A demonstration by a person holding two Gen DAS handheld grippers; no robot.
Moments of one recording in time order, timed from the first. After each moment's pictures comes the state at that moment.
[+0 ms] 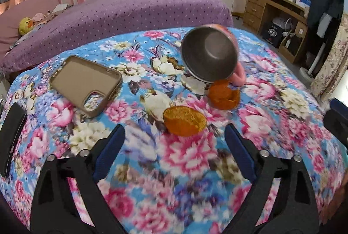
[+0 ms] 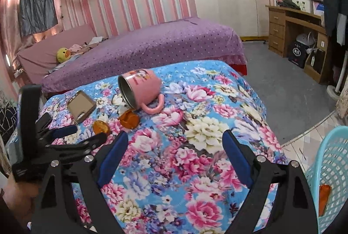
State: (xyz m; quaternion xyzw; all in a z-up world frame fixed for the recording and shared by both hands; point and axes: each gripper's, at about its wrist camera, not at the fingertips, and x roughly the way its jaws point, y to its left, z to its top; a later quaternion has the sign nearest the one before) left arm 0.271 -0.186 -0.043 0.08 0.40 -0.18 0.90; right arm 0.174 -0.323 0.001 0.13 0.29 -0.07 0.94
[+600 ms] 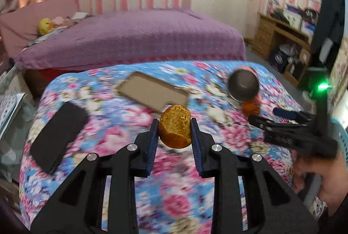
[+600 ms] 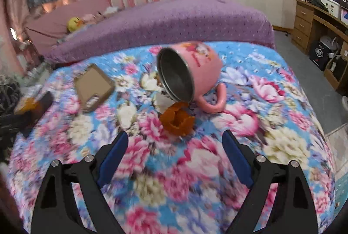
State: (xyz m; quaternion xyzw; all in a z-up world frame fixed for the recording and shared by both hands) left arm 0.228 -0.050 0.024 0.02 0.32 -0.15 0.93; right arm 0.281 -0.249 -0.028 0.10 0.39 -0.03 0.92
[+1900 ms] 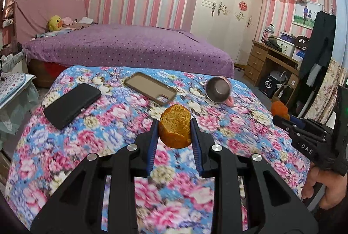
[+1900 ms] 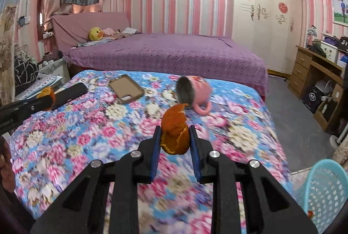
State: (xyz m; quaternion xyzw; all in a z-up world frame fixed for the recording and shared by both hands) left arm 0.107 -0.032 0.031 -0.05 0.27 -0.17 0.95; right arm 0.106 -0.242 0.035 0.00 0.26 0.00 0.97
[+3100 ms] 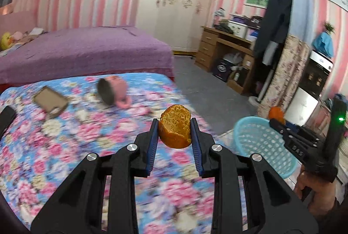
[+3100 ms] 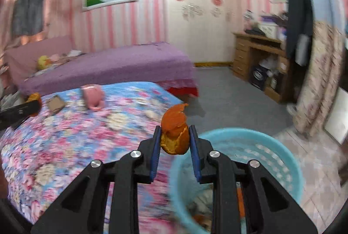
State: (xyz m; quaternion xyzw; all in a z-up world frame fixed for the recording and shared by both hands) left arm 0.069 -0.251 0.060 0.00 0.27 -0.33 0.91; right arm -0.020 -0.448 0.037 0.09 0.23 -0.19 0.95
